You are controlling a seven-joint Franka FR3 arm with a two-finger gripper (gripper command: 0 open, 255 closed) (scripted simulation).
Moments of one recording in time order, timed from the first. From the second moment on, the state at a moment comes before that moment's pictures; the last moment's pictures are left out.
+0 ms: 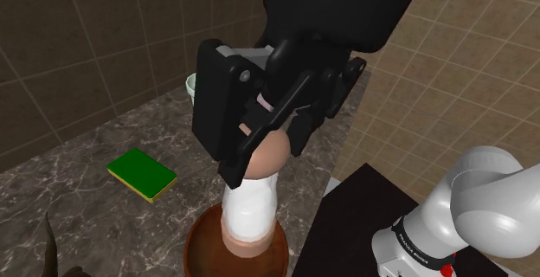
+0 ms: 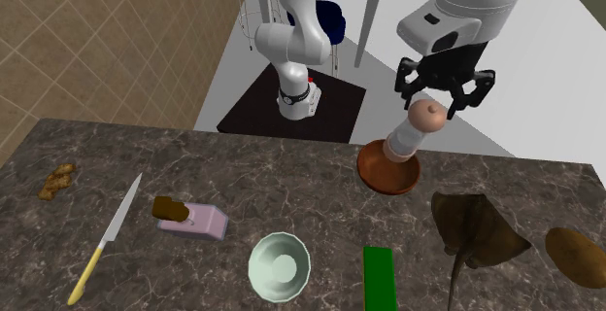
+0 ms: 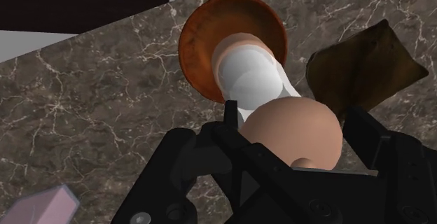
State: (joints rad) arm 0.20 -0.50 0.65 -1.94 0.40 1.67 0.75
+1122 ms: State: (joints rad) arm 0.21 -0.53 0.68 -2.12 0.43 1.81 0.72
